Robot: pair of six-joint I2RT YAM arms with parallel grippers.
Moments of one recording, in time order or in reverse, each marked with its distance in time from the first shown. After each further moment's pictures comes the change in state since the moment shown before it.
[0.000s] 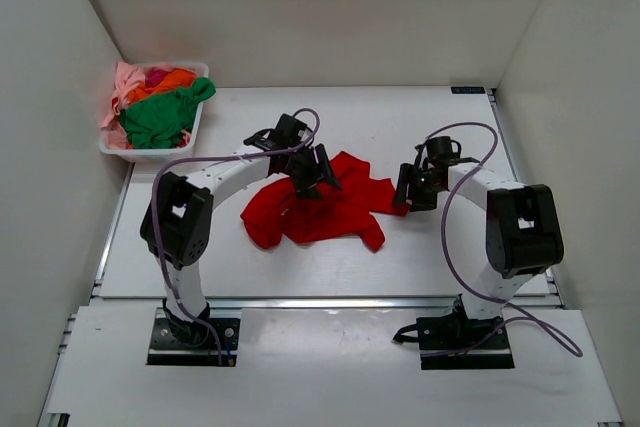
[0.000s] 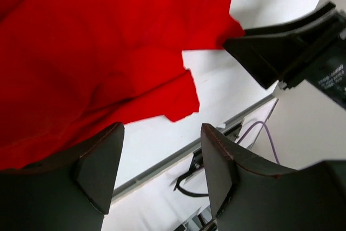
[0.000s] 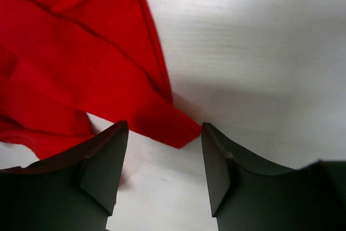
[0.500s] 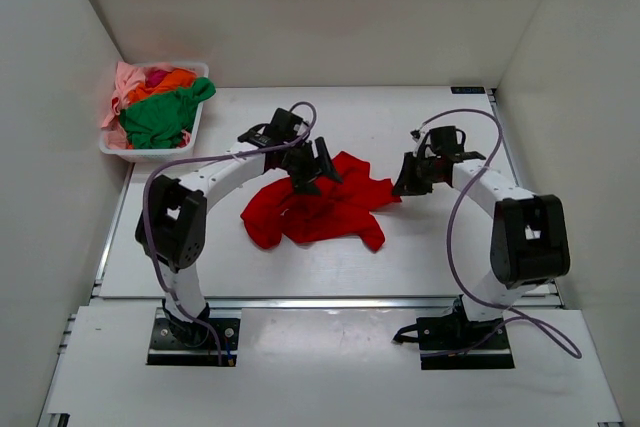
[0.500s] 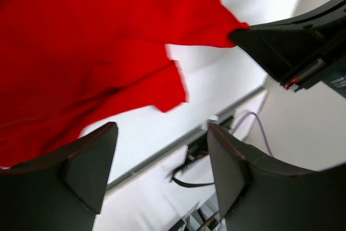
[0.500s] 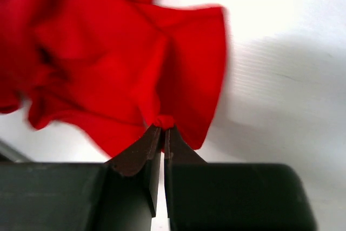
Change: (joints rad) left arm 0.027 -0.056 -0.018 -0.022 0.030 0.018; right arm 0.011 -0.034 0.057 0.006 -0.139 -0.048
